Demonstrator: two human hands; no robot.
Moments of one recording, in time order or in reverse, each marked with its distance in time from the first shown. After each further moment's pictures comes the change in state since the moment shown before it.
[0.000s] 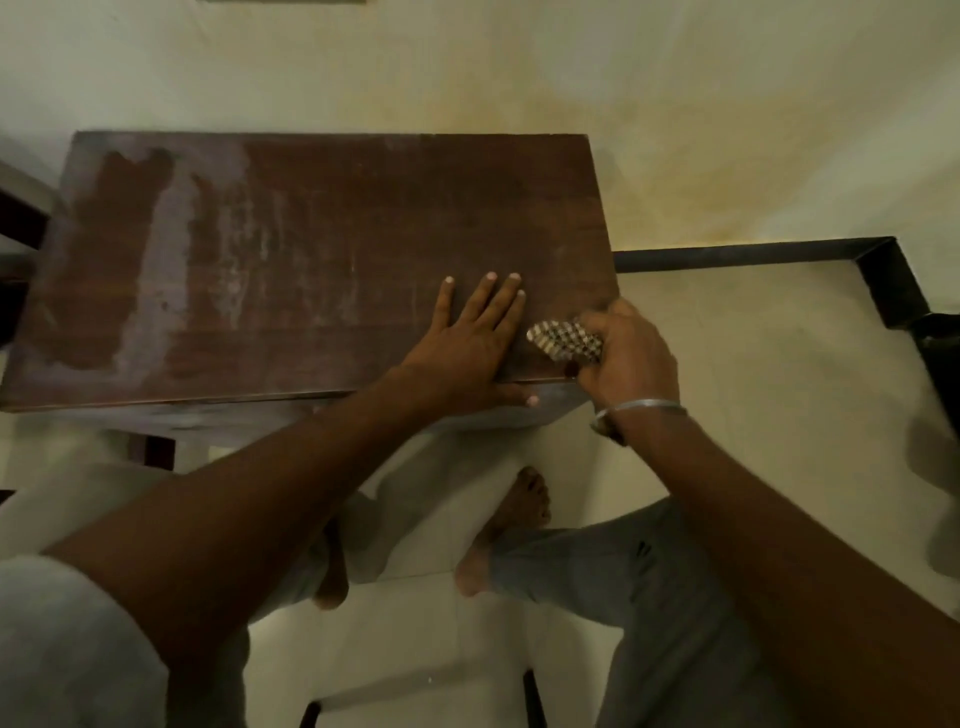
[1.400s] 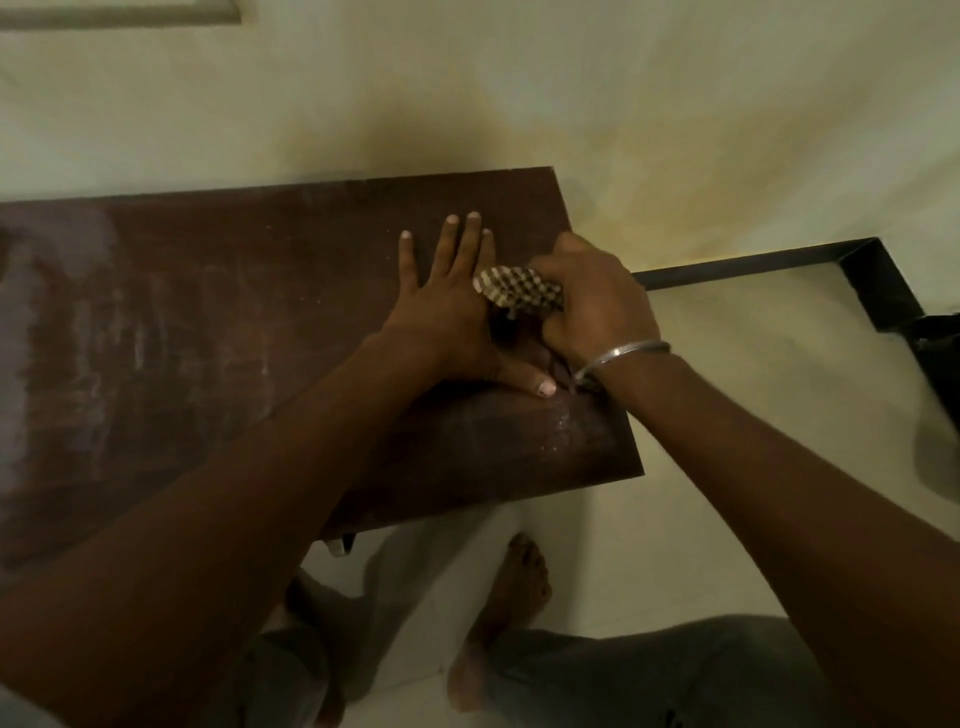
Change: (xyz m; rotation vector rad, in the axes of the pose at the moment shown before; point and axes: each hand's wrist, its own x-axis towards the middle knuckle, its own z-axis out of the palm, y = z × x) left_hand 0.125 -0.045 -0.037 -0.125 -0.002 -0.105; right_hand 0.143 0.005 0.005 0.011 0.059 -0.214
